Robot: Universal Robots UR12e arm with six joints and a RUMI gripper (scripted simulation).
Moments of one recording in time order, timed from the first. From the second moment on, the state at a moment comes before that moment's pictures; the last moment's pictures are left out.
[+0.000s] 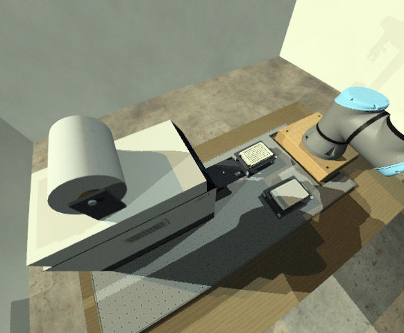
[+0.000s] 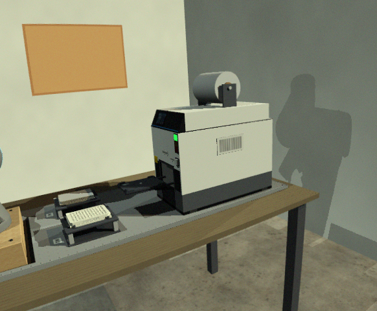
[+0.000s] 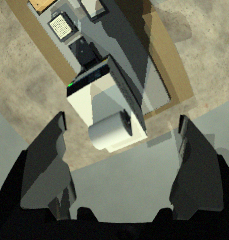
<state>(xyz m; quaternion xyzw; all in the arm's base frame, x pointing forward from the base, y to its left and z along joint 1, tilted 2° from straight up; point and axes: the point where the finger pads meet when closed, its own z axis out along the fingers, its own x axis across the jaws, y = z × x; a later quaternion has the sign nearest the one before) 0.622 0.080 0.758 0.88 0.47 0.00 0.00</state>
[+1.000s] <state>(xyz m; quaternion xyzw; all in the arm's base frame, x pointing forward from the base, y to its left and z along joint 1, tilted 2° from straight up) 0.626 -0.035 0.758 0.92 0.38 0.00 0.00</state>
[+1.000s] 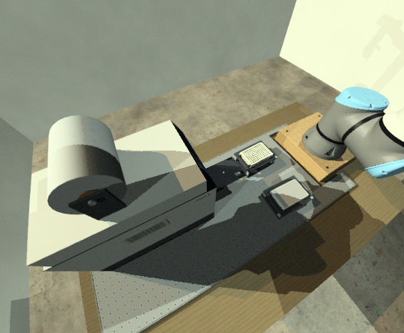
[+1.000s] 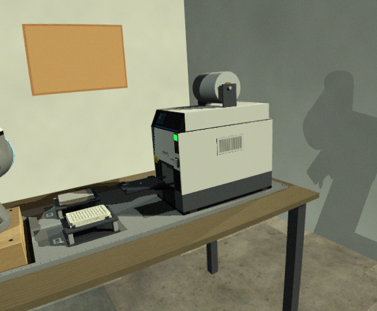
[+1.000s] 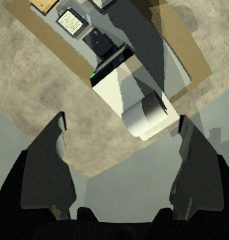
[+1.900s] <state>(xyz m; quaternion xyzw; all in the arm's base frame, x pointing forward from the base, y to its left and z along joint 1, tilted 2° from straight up) 0.609 -0.150 0.758 0.95 0.30 0.00 0.00</state>
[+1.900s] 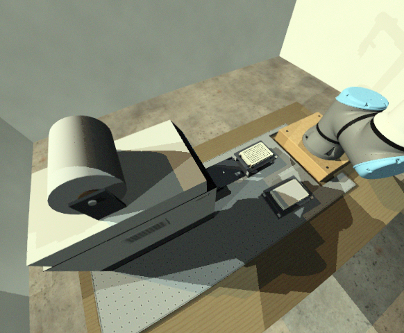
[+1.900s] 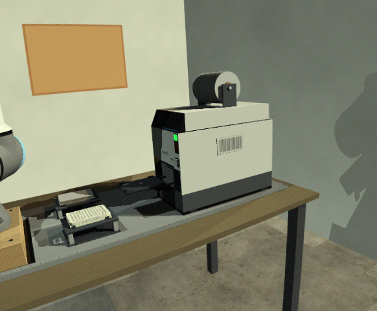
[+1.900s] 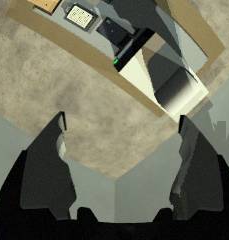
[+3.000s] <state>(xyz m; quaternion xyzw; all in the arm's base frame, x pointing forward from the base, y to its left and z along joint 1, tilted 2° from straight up) 0.565 -0.137 0.664 0.96 0.29 0.00 0.00</state>
